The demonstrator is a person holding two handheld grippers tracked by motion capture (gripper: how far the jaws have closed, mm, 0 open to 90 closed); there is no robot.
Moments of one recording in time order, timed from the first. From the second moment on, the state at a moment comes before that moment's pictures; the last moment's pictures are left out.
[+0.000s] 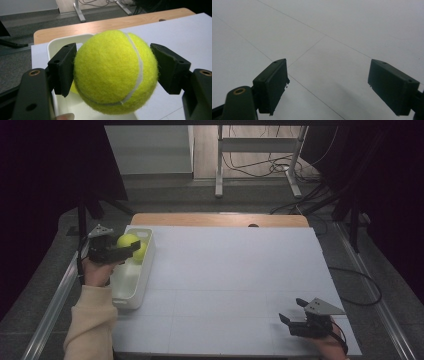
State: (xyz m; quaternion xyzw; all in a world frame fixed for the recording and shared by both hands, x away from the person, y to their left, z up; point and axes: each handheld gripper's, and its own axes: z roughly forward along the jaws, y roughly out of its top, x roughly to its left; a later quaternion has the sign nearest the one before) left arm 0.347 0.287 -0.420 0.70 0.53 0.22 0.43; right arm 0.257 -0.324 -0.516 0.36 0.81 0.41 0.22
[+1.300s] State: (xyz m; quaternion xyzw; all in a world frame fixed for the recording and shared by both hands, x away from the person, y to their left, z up) left arm 0.354 0.279 -0.438 0.75 0.53 0.18 0.35; right arm 0.257 -0.325 -0.516 0.35 0.81 0.41 0.22
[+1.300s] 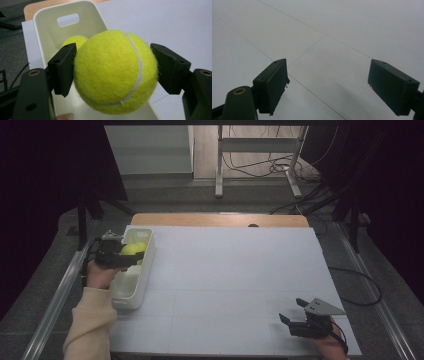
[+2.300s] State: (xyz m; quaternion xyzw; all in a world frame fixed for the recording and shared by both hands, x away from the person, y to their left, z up) left arm 0.339 0.274 -0.420 0.74 0.50 0.21 0.40; right arm 0.257 -0.325 -0.517 0.35 0.81 0.41 0.22
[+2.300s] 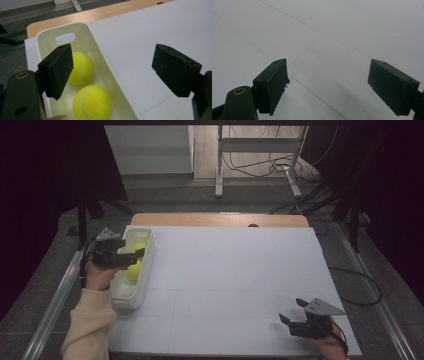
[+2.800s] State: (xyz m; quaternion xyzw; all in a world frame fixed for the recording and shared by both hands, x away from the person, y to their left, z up) left arm 0.320 0.256 -0.408 0.75 0.45 0.19 0.44; right arm 0.256 -0.325 -0.516 0.35 0.81 0.41 0.22
